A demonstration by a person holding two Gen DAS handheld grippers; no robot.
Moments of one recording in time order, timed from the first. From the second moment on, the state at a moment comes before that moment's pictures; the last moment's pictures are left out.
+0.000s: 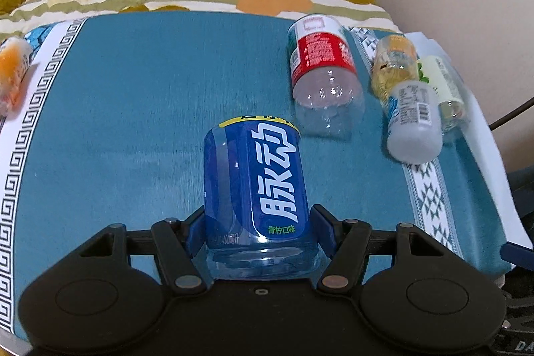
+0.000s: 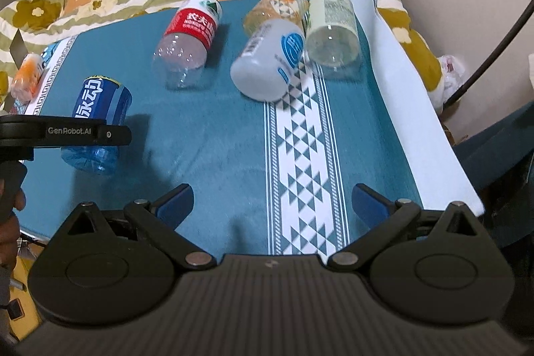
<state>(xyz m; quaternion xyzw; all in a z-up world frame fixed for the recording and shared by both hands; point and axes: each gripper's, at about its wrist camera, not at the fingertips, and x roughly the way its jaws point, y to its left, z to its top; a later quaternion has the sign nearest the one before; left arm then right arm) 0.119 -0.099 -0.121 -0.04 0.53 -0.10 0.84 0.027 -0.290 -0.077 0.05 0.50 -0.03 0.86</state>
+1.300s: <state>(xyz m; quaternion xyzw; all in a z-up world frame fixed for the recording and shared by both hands) 0.037 -0.036 -0.041 -0.04 0.48 -0.03 0.87 0.071 -0.263 -0.023 0.07 0.50 0.08 0.86</state>
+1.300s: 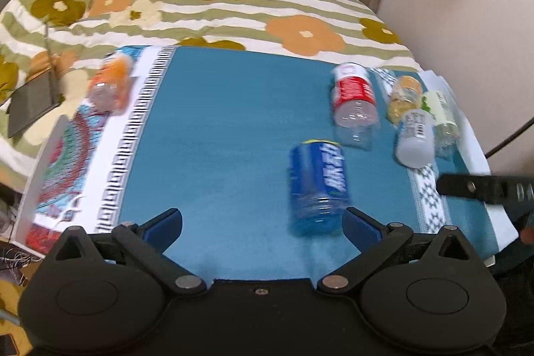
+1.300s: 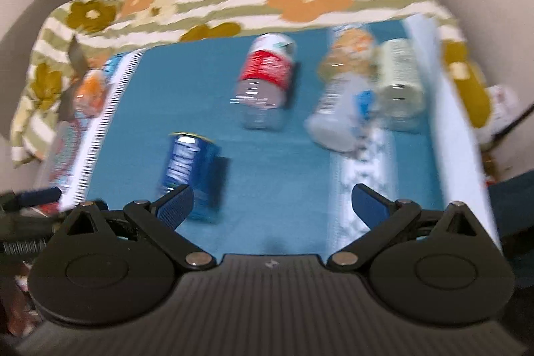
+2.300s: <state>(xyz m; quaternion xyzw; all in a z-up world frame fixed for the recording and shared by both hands) 0.051 0.105 -0.064 -0.10 0.50 0.02 0.86 0.200 -0.181 -0.121 0.18 0.66 0.09 0.72</state>
